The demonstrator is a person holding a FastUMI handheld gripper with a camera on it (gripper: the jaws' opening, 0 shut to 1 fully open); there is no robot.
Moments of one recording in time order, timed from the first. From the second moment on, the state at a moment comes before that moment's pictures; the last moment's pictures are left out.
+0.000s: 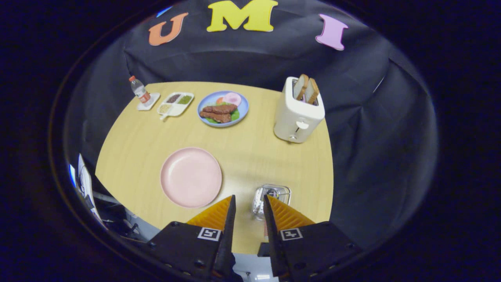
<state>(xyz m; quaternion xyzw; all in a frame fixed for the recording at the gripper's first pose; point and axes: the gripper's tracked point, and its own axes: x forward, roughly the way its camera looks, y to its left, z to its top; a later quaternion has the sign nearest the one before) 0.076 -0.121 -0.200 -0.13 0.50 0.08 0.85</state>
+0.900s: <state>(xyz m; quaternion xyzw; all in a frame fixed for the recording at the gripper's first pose) 0.054 -0.005 -0.003 -0.03 0.08 0.05 0.99</state>
